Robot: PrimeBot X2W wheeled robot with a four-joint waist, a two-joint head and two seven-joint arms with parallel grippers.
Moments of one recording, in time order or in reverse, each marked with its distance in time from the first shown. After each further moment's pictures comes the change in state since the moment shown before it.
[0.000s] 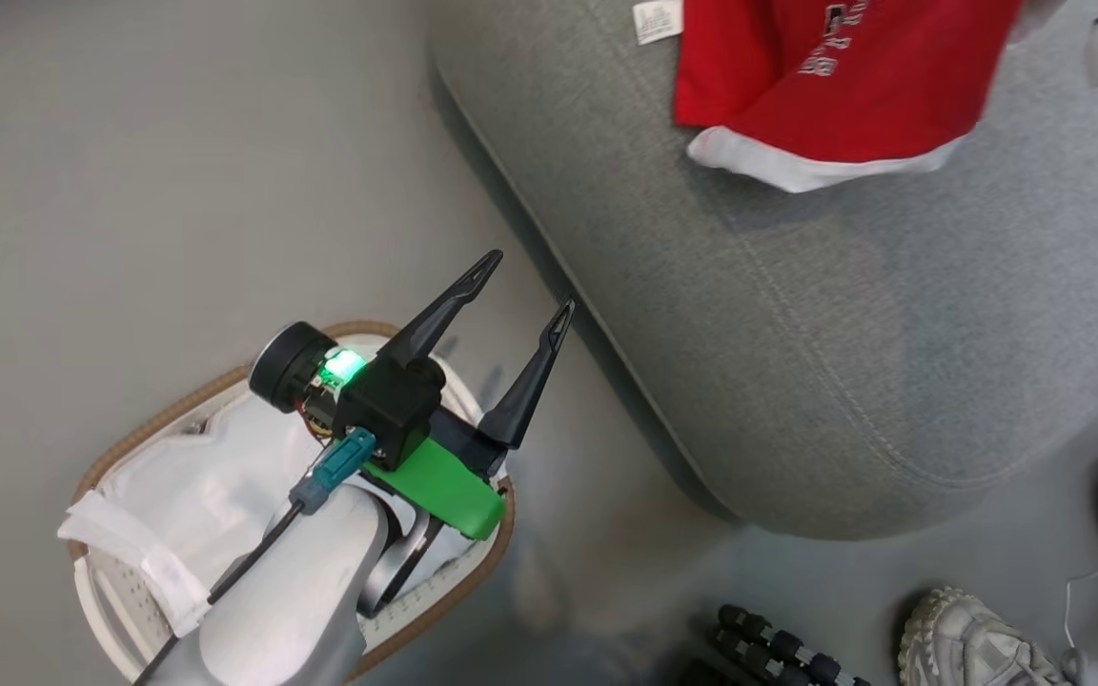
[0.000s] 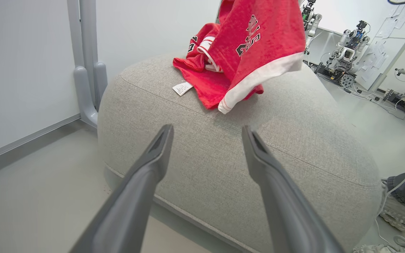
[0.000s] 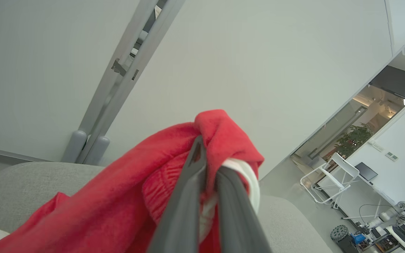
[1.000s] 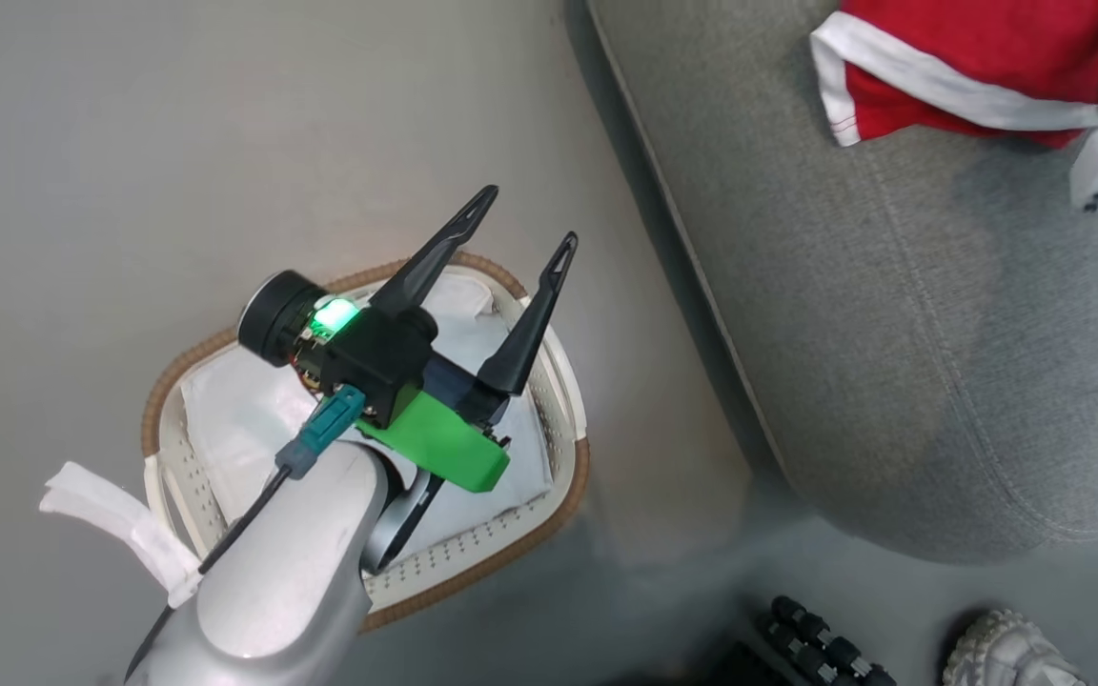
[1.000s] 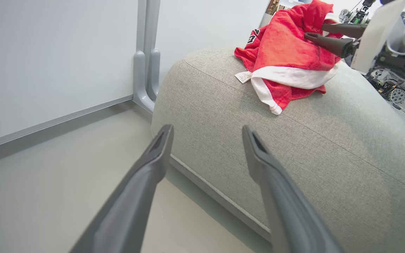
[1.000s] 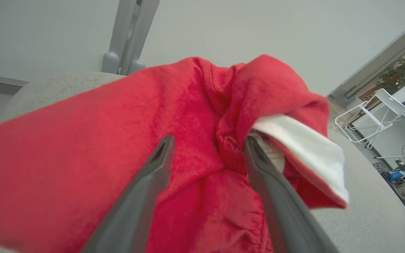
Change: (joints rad) left arm -0.060 -0.036 0.048 -0.011 0.018 0.000 0.000; right arm 0.127 0.098 -0.233 0.119 -0.119 0.000 0.000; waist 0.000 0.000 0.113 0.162
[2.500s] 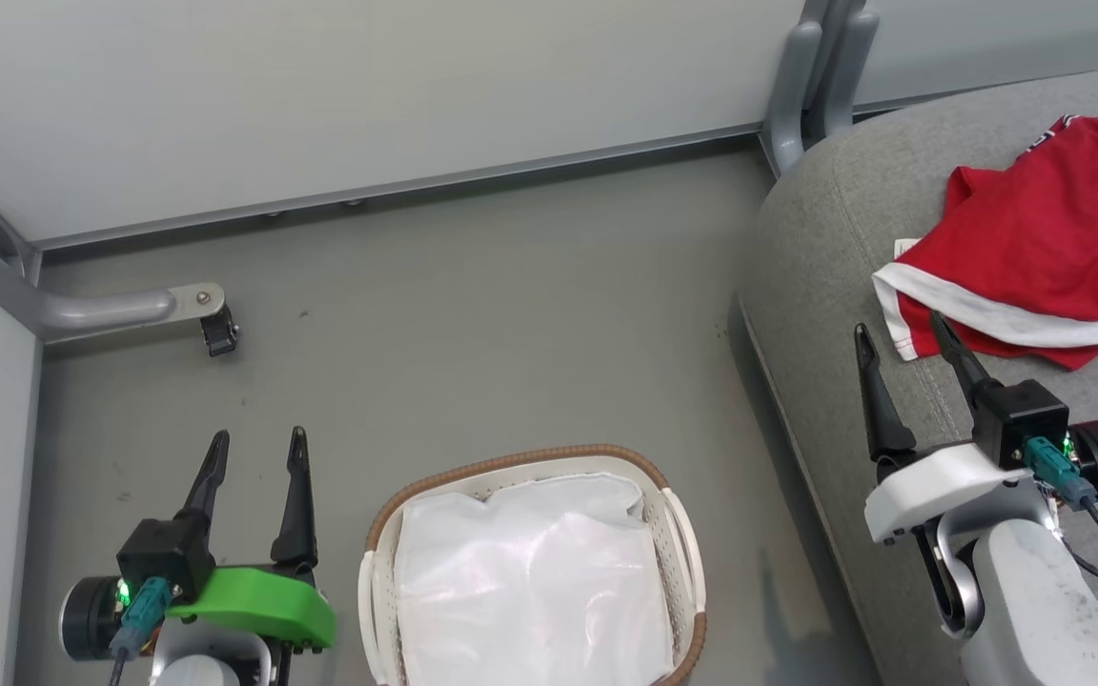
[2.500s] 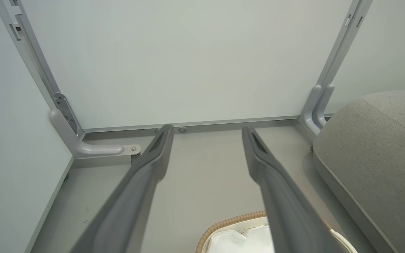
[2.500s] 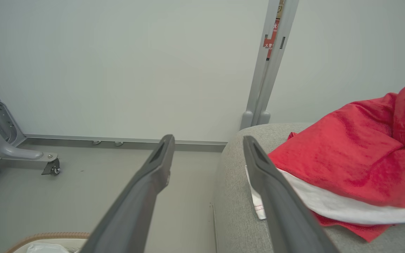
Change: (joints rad) left arm 0.448 -0.125 0.583 0.109 0.142 0.000 0.000; right arm 0.558 0.141 0.247 -0.208 0.287 0.000 0.000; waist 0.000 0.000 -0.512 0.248
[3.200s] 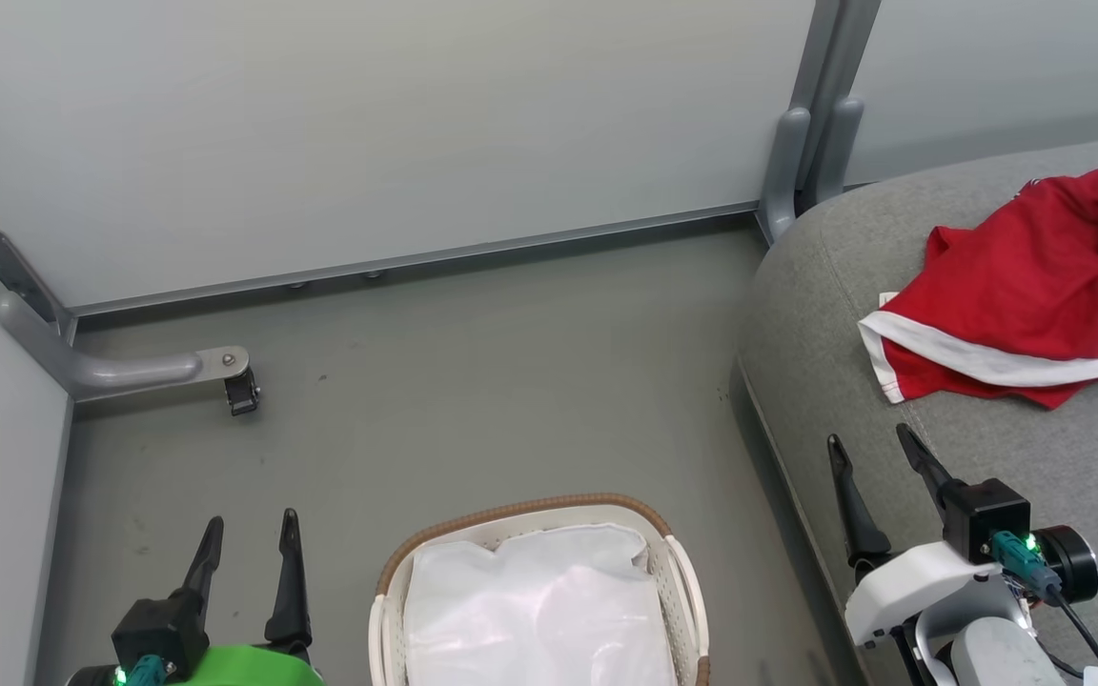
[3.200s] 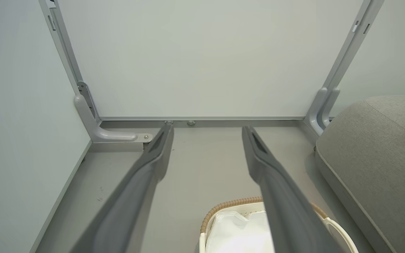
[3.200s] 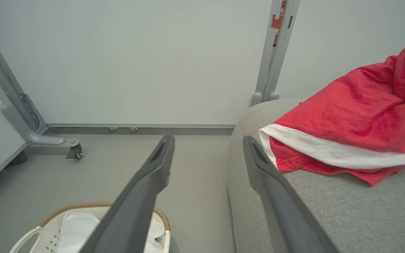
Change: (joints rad) left arm 0.139 -0.015 0.037 -0.018 -0.012 -0.001 0.000; right arm 0.158 0.034 0.026 0.010 0.016 0.000 0.000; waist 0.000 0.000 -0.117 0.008
